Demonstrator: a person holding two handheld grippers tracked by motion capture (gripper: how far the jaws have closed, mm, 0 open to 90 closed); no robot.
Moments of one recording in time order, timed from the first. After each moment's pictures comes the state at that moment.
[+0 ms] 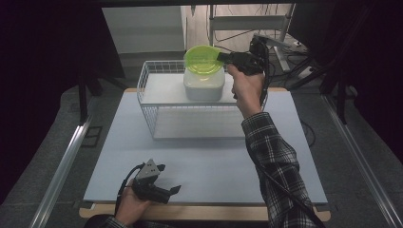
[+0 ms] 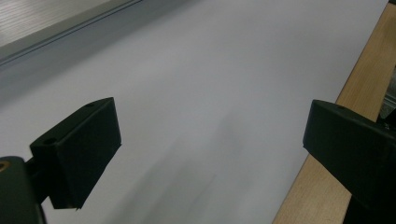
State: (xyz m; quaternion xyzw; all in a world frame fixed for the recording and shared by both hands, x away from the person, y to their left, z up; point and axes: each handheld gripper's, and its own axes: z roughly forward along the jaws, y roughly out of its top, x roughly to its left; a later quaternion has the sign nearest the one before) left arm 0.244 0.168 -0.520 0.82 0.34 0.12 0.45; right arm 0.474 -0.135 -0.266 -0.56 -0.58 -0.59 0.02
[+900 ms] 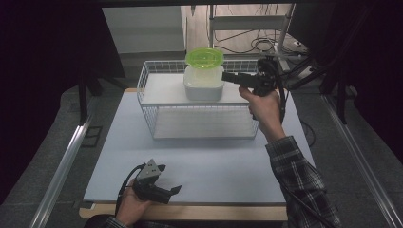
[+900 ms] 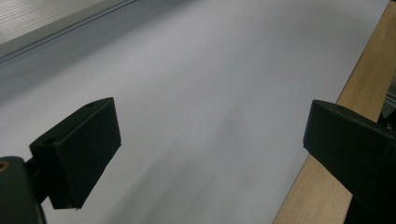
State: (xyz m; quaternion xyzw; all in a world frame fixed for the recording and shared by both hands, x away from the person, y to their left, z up) left arm 0.244 0.166 -0.521 0.82 0.34 0.12 0.44; right arm 0.429 -0.167 -0.290 -0.45 -0.69 -0.56 -0.06
